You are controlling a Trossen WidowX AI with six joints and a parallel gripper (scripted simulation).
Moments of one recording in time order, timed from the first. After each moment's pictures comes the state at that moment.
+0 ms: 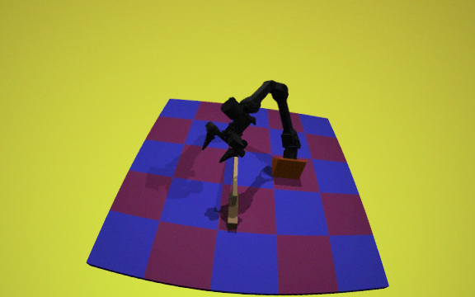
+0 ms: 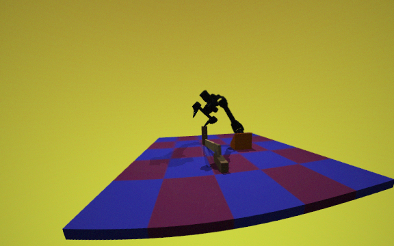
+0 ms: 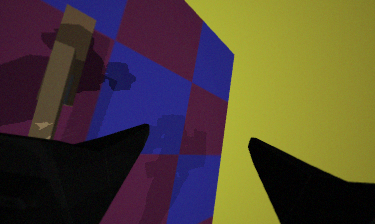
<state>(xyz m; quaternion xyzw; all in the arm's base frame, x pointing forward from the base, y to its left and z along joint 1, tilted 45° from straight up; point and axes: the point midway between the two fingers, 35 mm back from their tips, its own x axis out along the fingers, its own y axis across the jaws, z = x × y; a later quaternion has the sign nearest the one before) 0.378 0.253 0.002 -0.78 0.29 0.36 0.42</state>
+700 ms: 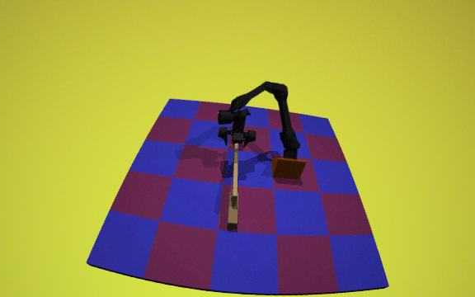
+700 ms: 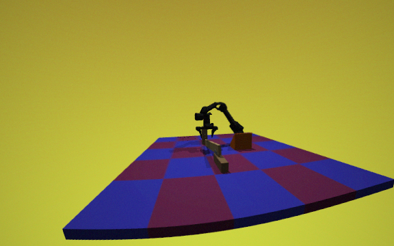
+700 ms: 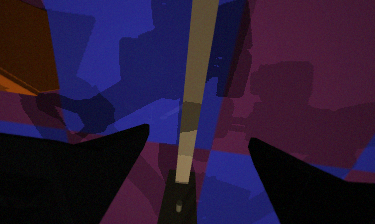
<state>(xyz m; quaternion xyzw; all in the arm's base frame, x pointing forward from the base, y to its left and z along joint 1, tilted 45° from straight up) 0.293 -0.027 0.064 -0.65 0.65 0.27 0.28</state>
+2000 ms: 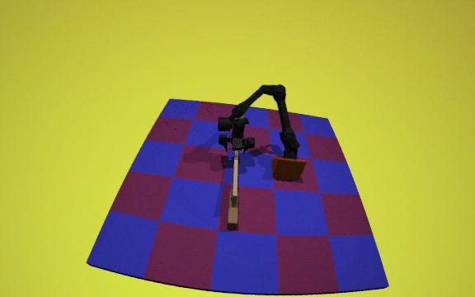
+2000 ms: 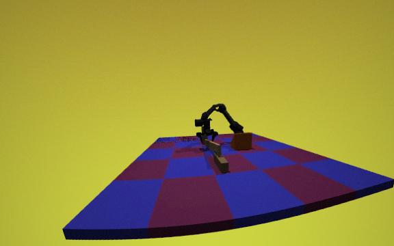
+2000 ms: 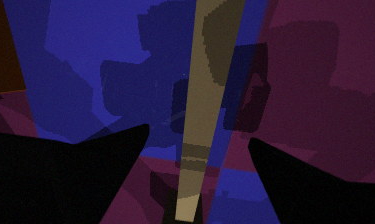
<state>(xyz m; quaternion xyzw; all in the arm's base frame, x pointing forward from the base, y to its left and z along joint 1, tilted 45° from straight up) 0.288 -0.069 0.034 -0.65 0.66 0.27 0.27</state>
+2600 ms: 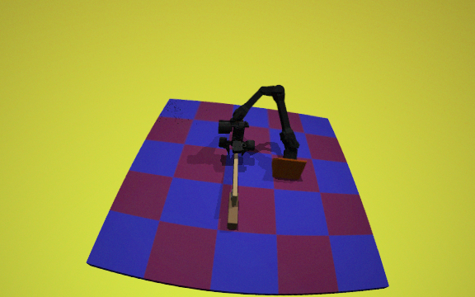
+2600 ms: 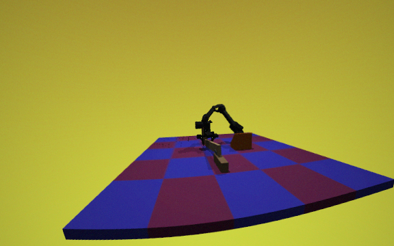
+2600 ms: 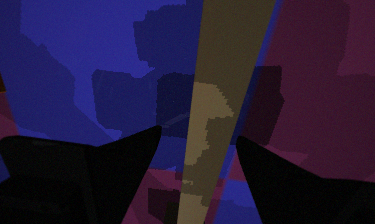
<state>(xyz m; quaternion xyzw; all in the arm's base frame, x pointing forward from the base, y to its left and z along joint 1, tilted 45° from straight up) 0.285 -0.084 0.021 -0.65 0.66 0.27 0.27</state>
